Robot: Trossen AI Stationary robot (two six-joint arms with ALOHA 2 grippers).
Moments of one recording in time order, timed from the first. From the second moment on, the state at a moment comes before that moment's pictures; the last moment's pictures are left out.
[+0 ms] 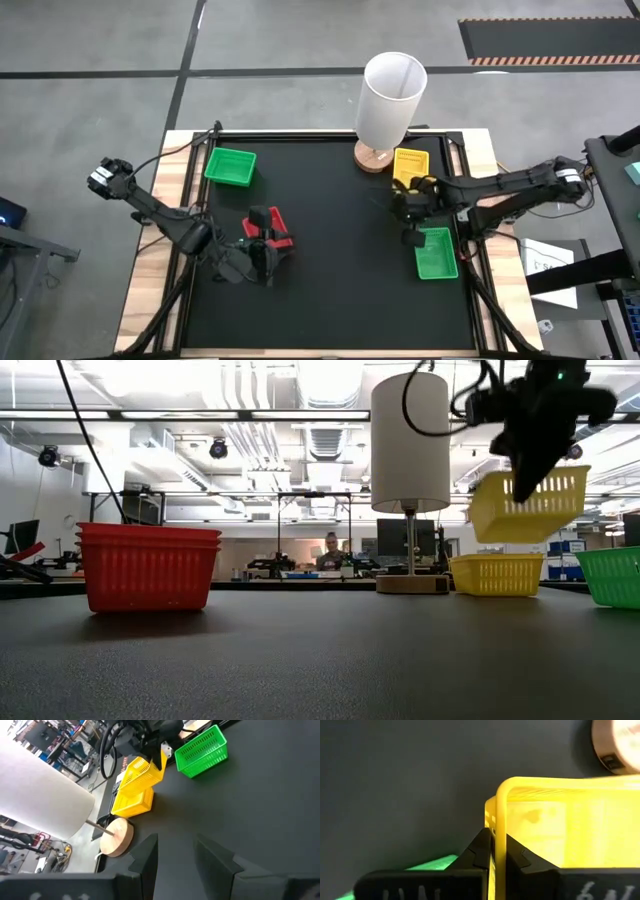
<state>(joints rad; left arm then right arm) -0.56 1.29 1.07 -0.35 -0.79 0.21 0.08 1.24 0.97 -1.07 0.16 0.26</state>
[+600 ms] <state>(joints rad) -0.53 1.29 1.07 -0.35 -0.79 0.22 -0.31 1.25 0.92 -0.98 0.18 -0.16</state>
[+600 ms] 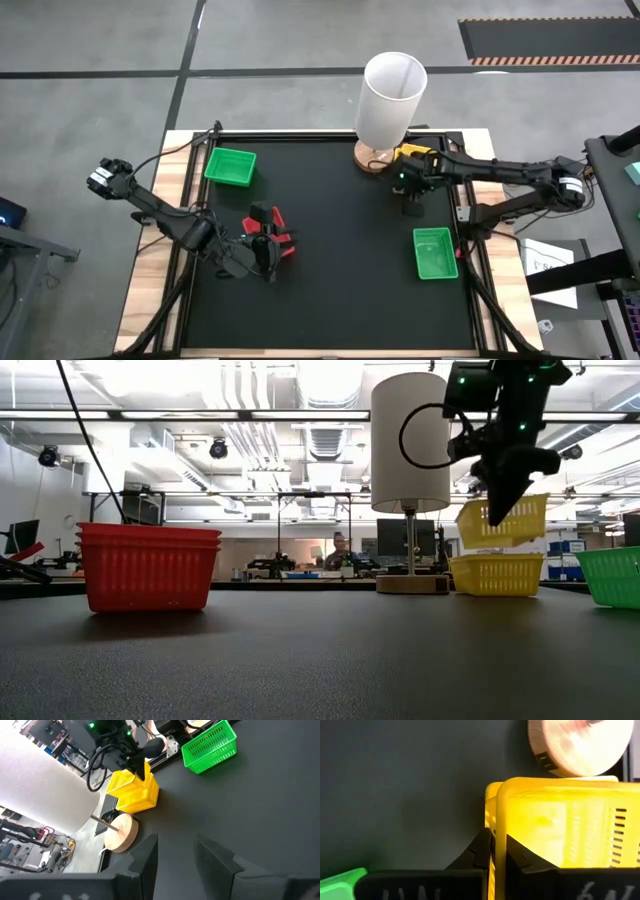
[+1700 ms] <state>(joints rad) -0.53 1.29 1.07 -0.35 -0.79 0.22 -0.50 1.25 0.79 -0.80 0.08 -0.30</state>
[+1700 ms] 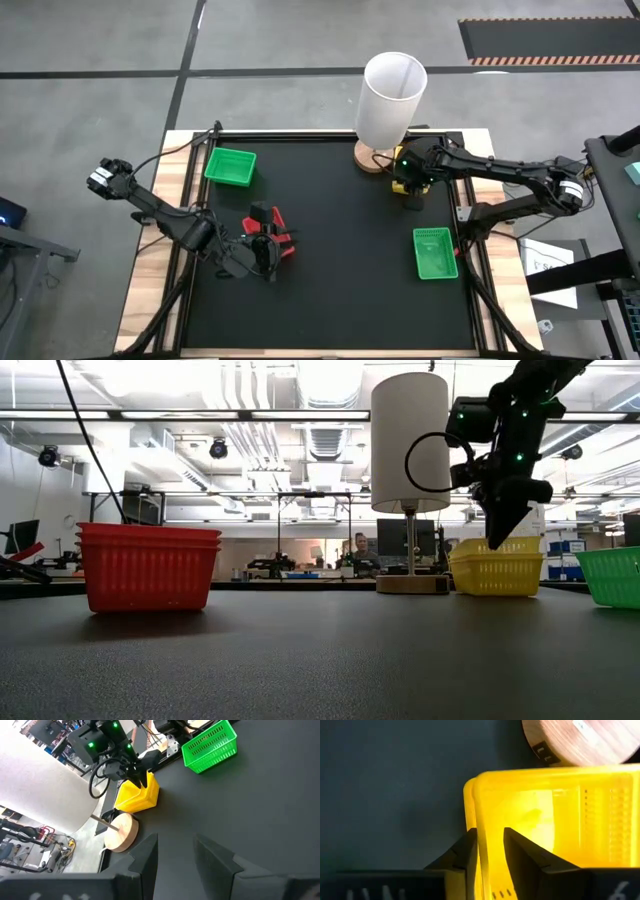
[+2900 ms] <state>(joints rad) -0.53 1.29 1.00 -0.35 -0.79 0.03 0.25 1.24 1.03 -1.00 -0.12 1.10</state>
